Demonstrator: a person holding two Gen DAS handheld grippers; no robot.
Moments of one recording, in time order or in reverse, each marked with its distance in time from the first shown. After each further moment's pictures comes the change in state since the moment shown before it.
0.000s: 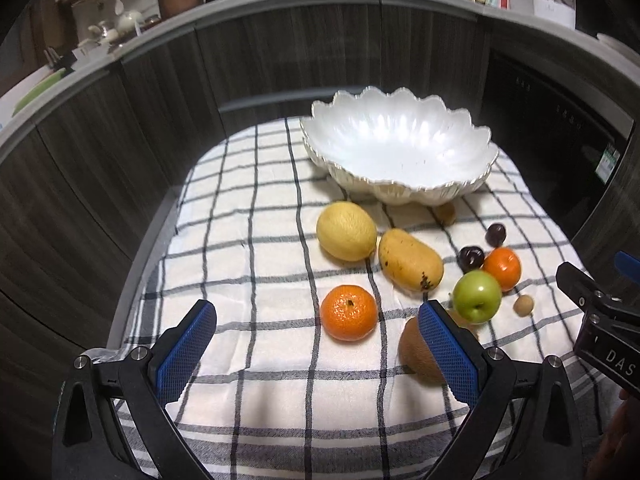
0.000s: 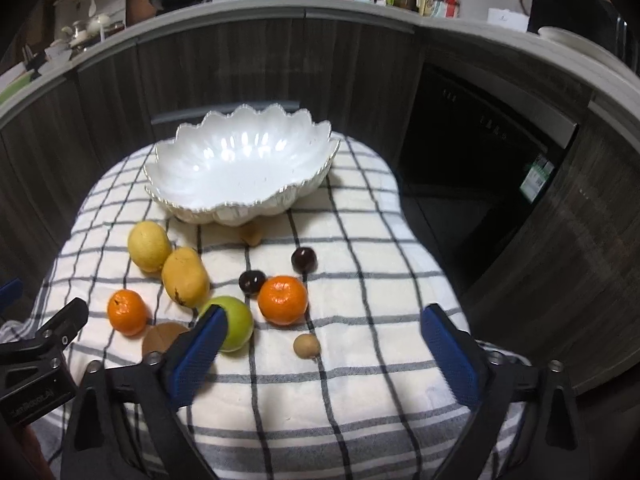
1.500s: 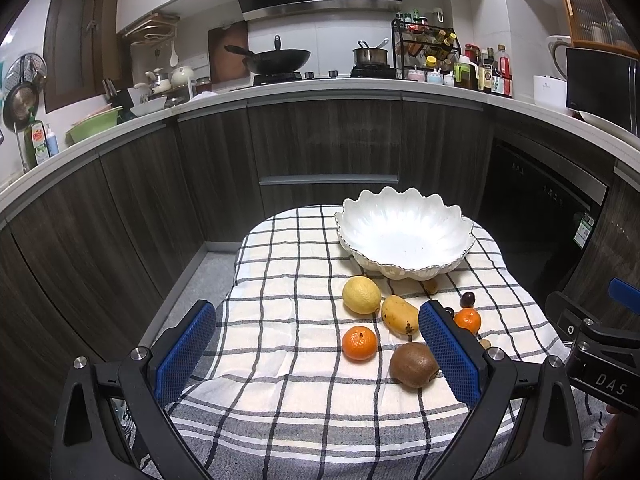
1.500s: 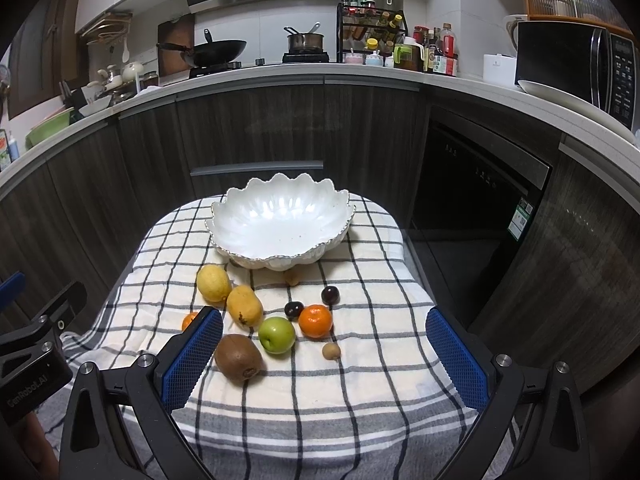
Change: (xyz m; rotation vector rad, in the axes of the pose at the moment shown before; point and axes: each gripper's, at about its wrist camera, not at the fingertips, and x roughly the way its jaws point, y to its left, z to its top) left arm -0.141 0.018 -0.018 -0.100 -0.295 0.065; right arm -0.127 -0.011 -0.009 0.007 -0.224 0.094
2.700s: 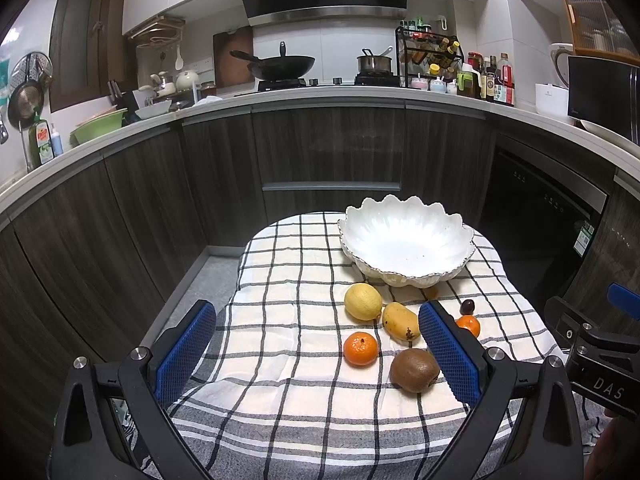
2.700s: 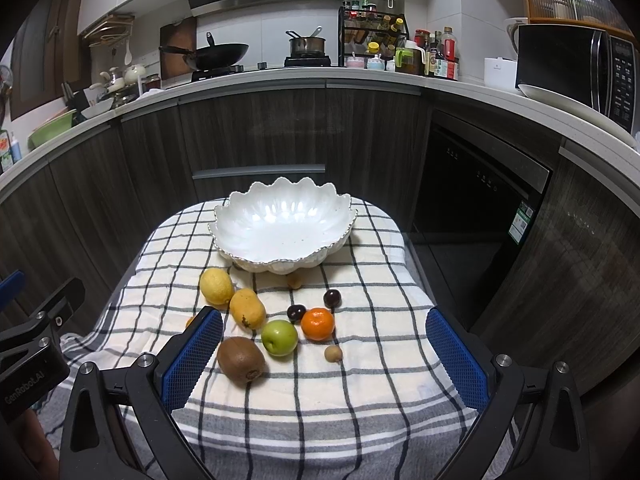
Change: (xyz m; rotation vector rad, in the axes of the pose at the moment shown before) left arm -0.008 0.005 0.005 -0.014 -0.024 0.010; right arm -0.001 0.000 0.001 0.000 -0.009 0.002
